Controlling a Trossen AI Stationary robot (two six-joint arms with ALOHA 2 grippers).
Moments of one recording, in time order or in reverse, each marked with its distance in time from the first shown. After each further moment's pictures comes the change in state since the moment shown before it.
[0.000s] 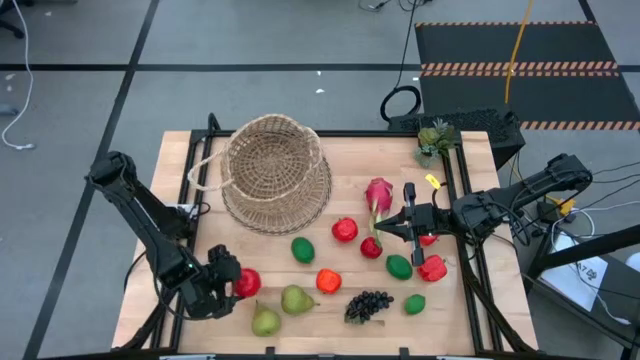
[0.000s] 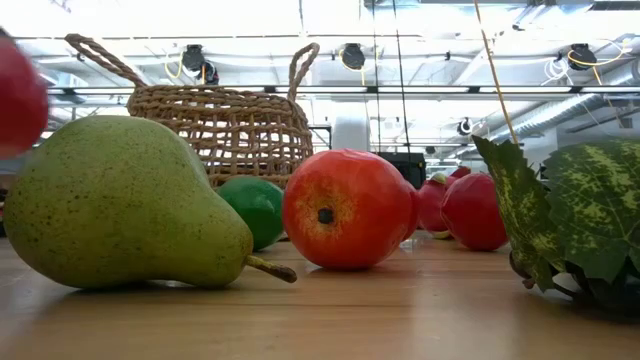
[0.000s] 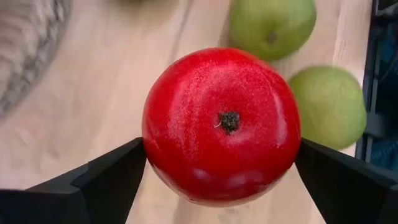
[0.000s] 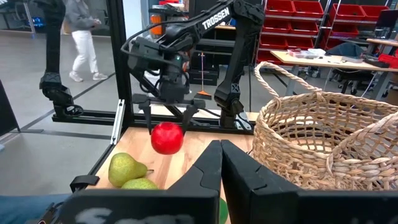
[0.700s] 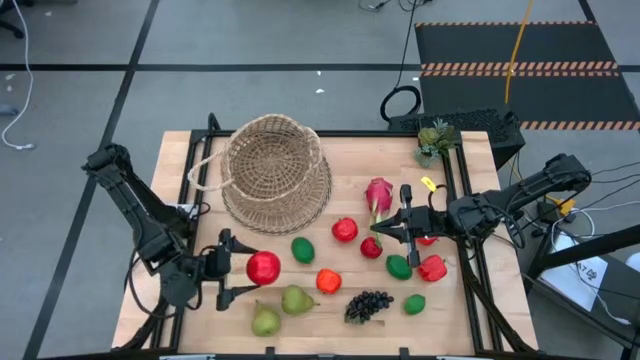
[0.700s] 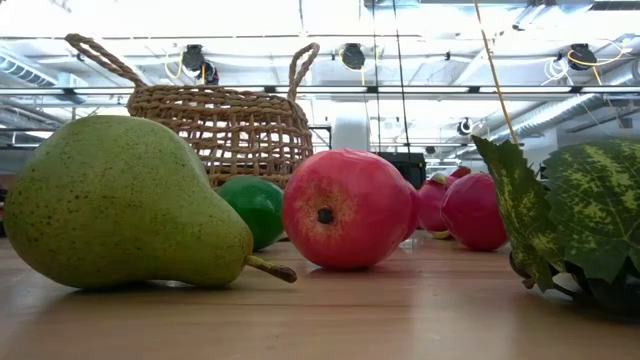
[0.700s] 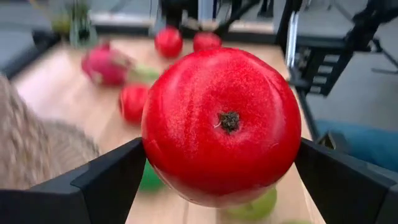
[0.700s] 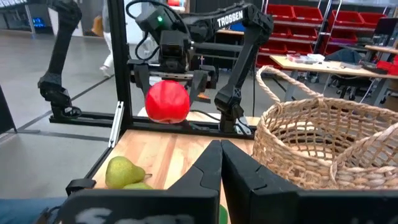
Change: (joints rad) left arm 0.007 -0.157 0.001 0.400 -0.438 0.566; right arm 0.000 0.041 0.000 0.063 0.001 -0.026
